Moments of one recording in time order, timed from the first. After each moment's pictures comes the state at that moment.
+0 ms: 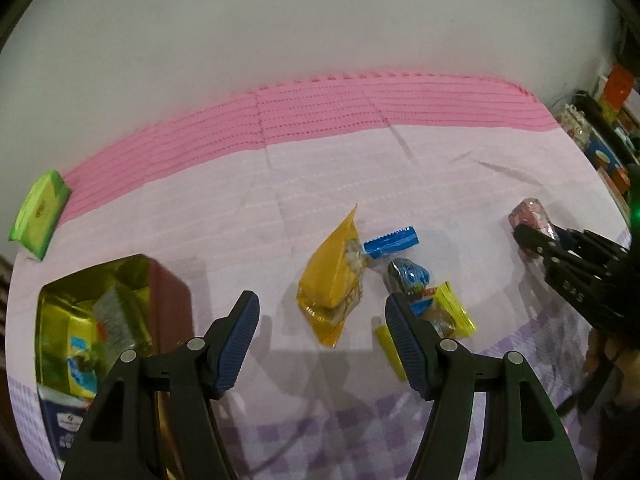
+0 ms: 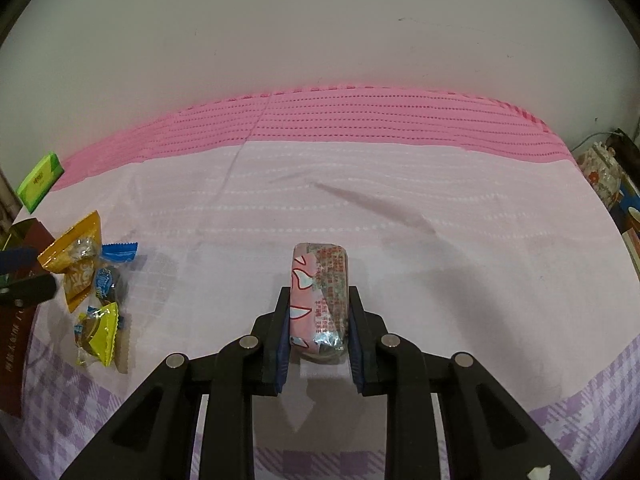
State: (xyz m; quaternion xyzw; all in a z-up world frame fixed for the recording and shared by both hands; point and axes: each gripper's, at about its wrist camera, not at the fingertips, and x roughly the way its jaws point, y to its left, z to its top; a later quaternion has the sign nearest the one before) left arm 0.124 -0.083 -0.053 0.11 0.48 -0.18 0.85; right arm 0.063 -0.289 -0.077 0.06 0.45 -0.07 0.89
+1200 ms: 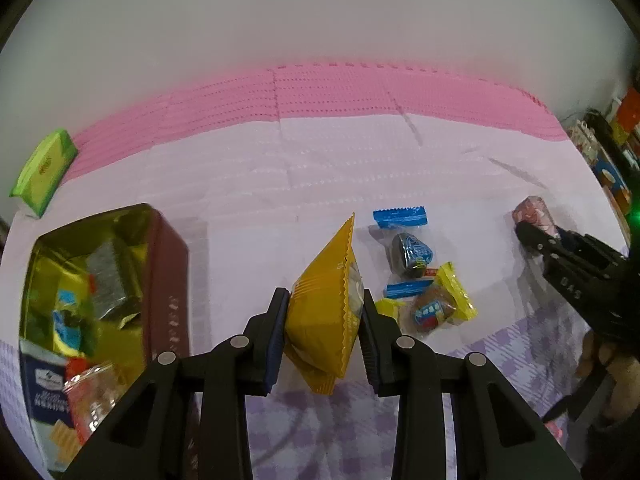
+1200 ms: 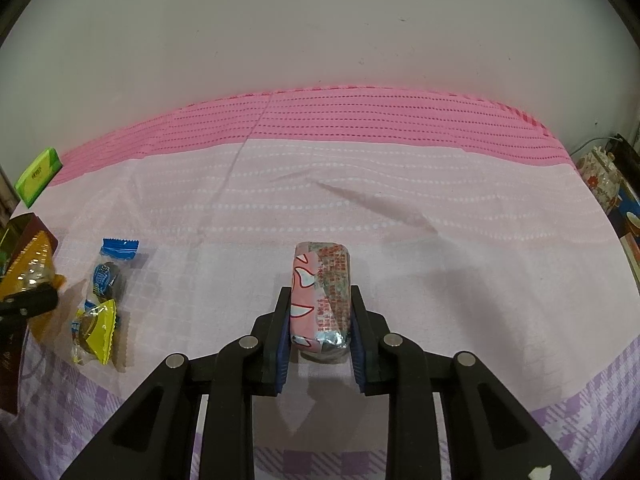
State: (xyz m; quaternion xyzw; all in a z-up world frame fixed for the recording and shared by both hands) left arm 0.106 -0.069 -0.057 0.07 0.50 -0.15 0.85; right arm 0.065 -0.288 -0.077 0.05 0.45 -0.07 0.89
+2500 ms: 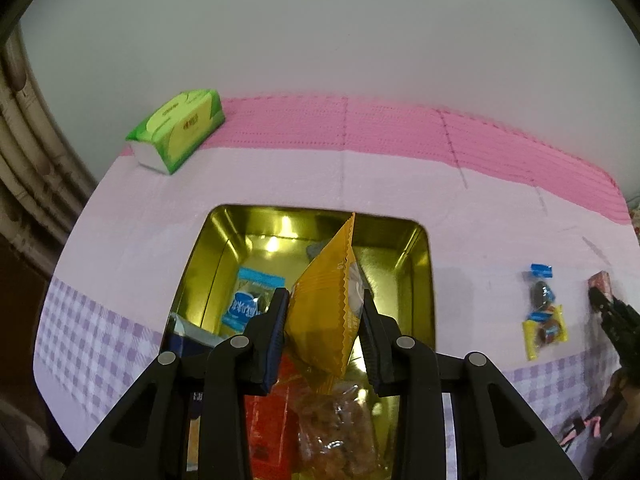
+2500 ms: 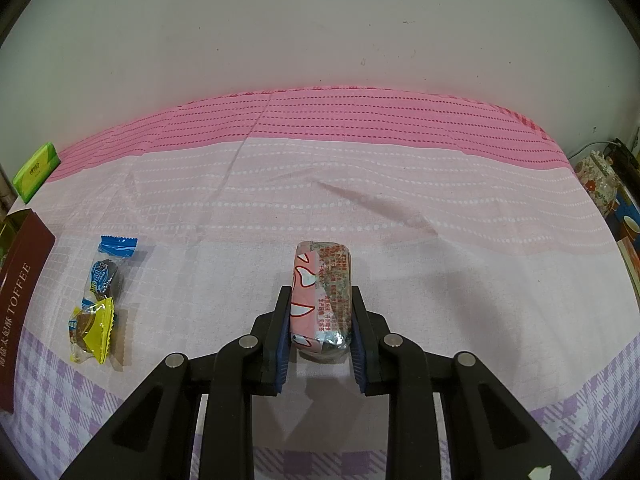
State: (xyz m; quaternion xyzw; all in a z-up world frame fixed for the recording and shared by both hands) left arm 0.117 0.082 -0.022 0.01 0.49 0.00 0.87; right arm 0.065 -0.286 -0.077 0.04 0.45 -0.07 0.89
